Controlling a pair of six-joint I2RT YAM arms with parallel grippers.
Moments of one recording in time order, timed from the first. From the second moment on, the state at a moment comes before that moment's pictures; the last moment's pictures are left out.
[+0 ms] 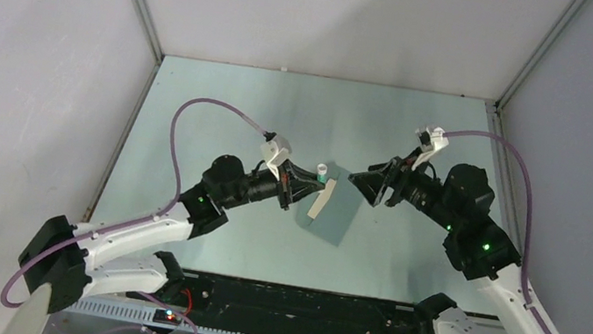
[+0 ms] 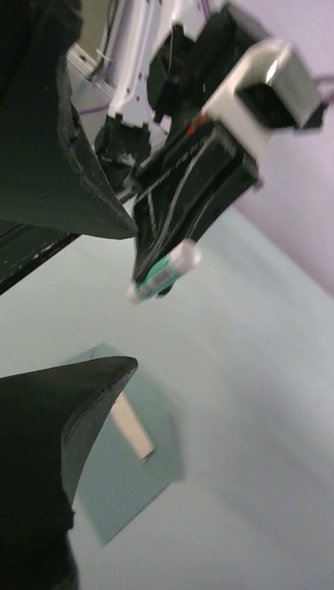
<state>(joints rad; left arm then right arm) -0.82 1.06 0.60 0.52 0.31 -0.28 0.55 0.80 0.93 -0.33 -0.32 0.43</state>
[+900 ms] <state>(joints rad) -0.82 1.04 0.66 0.37 0.42 -0.29 0.85 1.03 1.02 -0.24 -0.18 0.25</state>
